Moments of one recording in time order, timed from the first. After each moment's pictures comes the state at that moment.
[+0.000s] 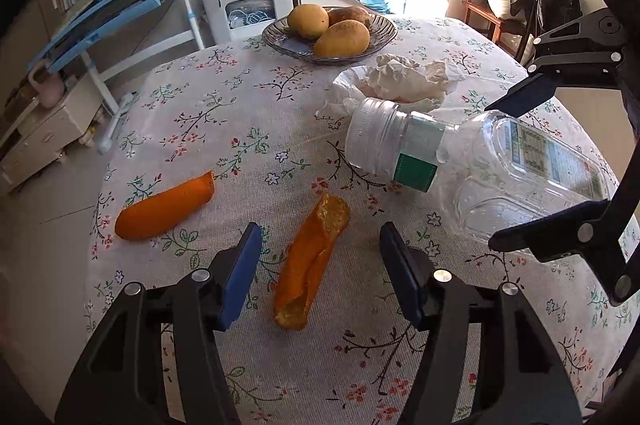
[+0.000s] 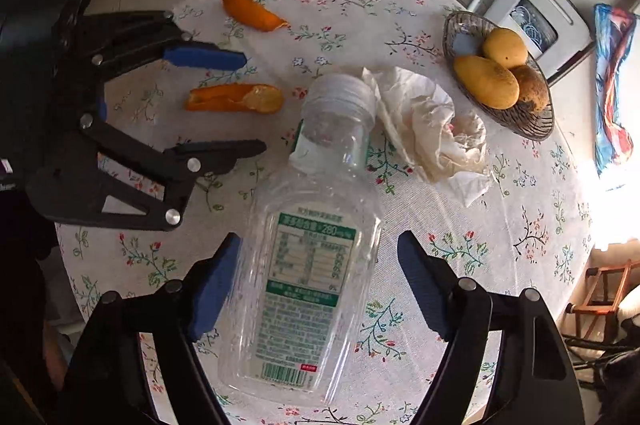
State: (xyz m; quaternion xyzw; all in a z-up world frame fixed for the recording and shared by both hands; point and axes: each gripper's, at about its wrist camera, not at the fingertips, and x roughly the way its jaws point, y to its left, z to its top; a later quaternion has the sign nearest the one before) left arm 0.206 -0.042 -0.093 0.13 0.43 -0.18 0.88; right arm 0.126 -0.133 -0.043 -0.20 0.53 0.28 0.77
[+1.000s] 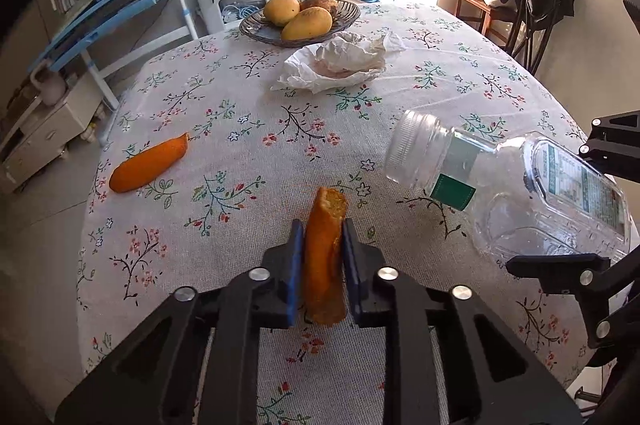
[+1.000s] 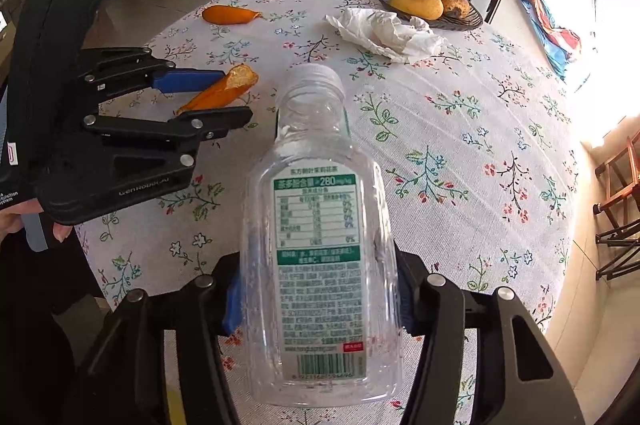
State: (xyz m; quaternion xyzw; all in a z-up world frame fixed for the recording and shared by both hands) left arm 0.154 -0.055 -0.087 0.13 0.44 -0.18 0.87; right arm 0.033 -0.162 -0.059 -0.11 0.51 0.20 0.83
